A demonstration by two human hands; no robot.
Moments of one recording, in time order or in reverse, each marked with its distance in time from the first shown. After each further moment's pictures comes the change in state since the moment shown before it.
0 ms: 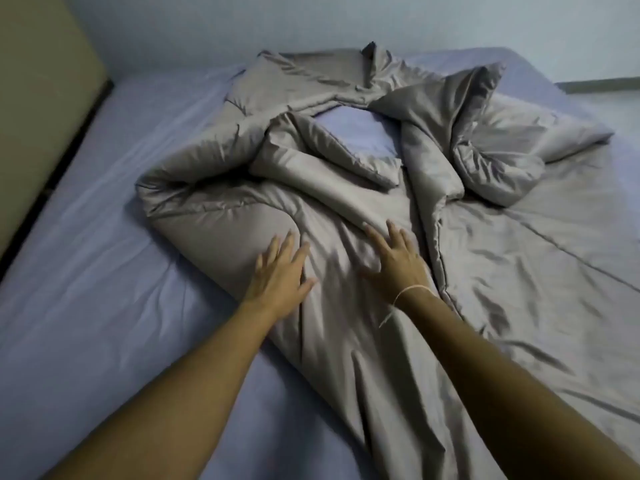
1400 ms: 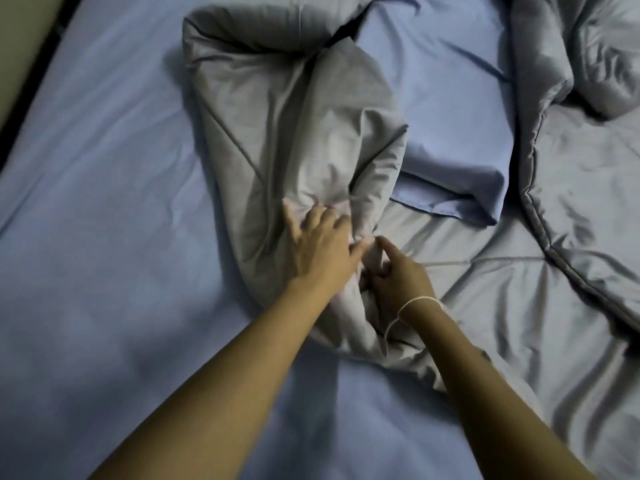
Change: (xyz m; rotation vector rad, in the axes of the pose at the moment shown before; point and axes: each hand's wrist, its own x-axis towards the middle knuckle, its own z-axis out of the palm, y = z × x) left_hand -0.132 -0.051 0.112 -0.048 0.186 -0.107; right_hand -0.159 -0.094 0.151 0.214 -0.294 0.229
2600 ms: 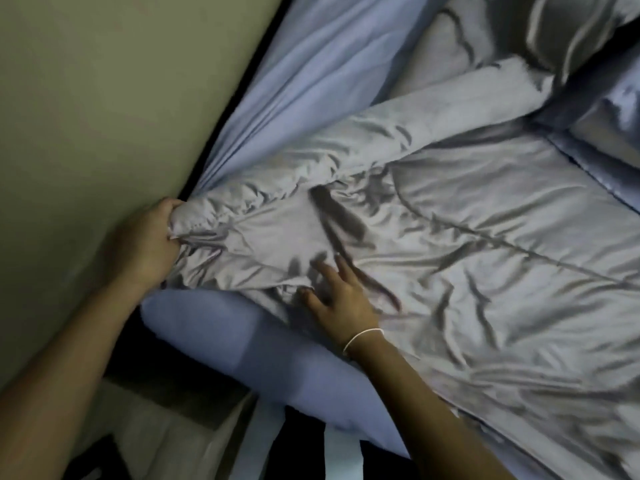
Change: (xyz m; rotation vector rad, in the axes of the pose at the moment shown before) left_hand -0.300 -0.416 -0.136 -0.112 0.022 -0.747; right_hand -0.176 -0.237 0.239 0.115 -0.384 -0.471
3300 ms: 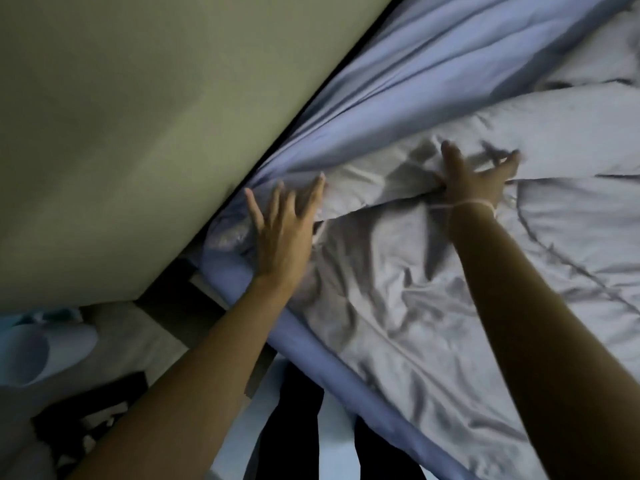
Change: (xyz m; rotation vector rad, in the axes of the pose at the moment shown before) left_hand -0.022 -0.020 0.107 0.217 0.289 0.059; right_hand 0.174 -0.048 -0.015 0.501 0.584 0.367
